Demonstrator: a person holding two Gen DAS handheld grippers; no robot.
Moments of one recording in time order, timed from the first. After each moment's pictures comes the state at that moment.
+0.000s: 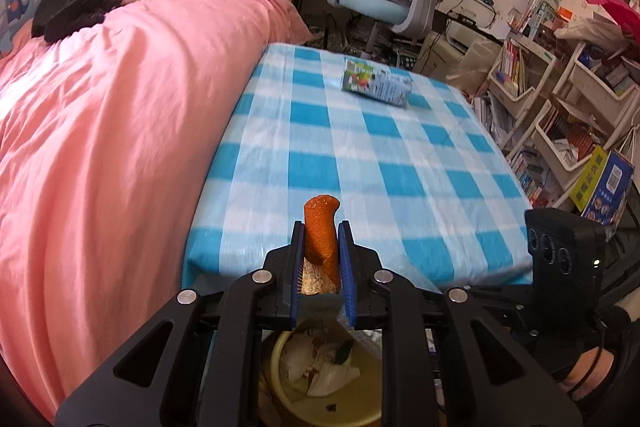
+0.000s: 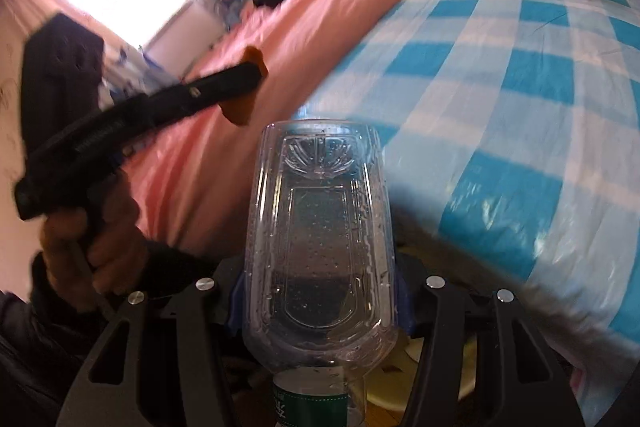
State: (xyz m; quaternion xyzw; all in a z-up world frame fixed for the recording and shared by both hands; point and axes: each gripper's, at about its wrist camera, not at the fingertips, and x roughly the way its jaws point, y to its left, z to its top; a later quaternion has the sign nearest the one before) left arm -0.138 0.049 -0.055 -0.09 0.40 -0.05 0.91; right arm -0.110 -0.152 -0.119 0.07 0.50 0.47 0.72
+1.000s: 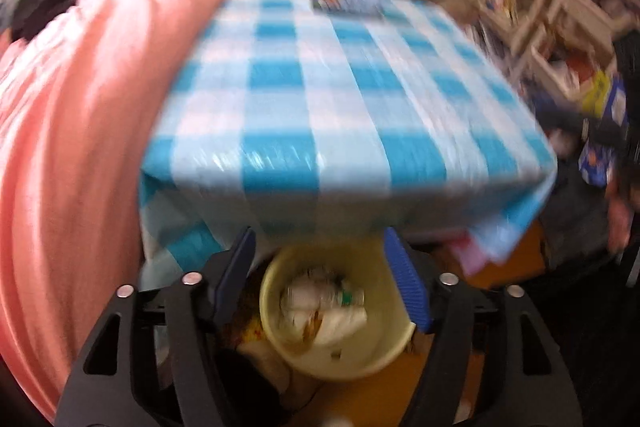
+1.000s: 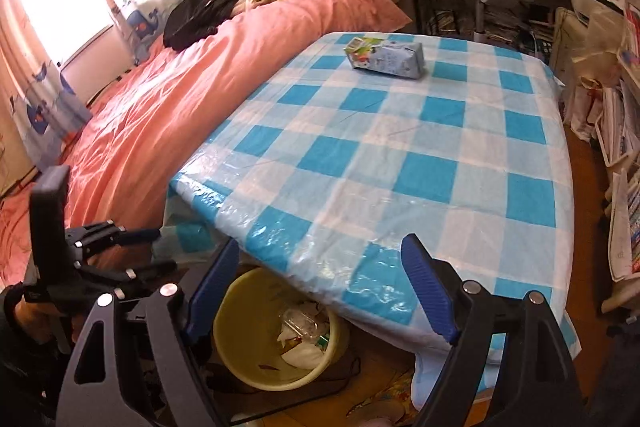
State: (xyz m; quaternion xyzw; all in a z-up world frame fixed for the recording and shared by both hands) left arm -0.165 0.007 -0.093 -0.04 0.46 -0.06 0.88; right arm -0.090 -0.262 -0.061 0.02 0.45 0.29 0.85
